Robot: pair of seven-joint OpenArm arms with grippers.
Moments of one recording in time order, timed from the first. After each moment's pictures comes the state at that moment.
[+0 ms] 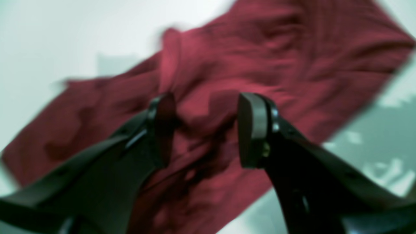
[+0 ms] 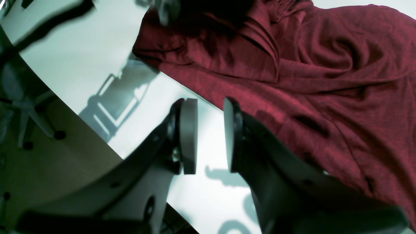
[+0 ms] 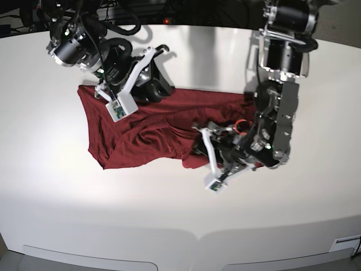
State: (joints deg) left arm -17.0 -0.2 9.7 80.1 -16.6 -28.9 62.2; right arm -20.9 5.3 5.1 121.1 33.0 36.1 -60.5
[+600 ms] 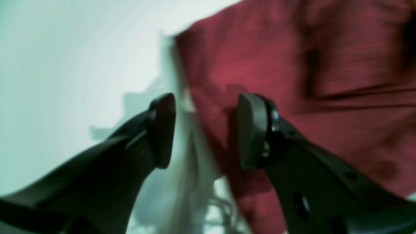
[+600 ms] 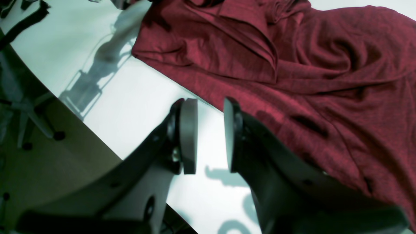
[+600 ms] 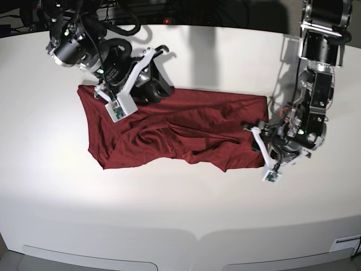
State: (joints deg) left arm -12.2 -12.5 9.8 80.1 -10.7 -15.6 51.9; right arm -20.7 5.3 5.1 121.1 33.0 36.1 -60.4
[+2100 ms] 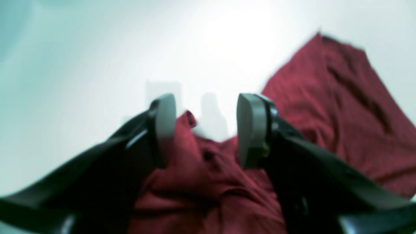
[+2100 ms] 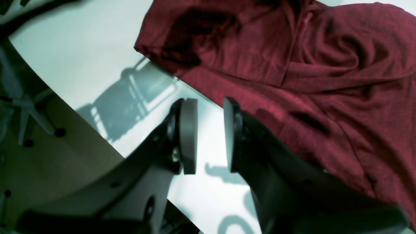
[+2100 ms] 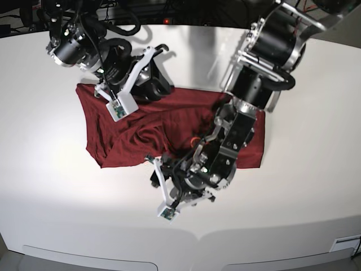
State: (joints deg) left arm -29.0 8.4 23.6 61.8 -7.6 -13.7 39.2; right arm -20.7 5.3 5.1 121.1 33.2 36.1 -62.0
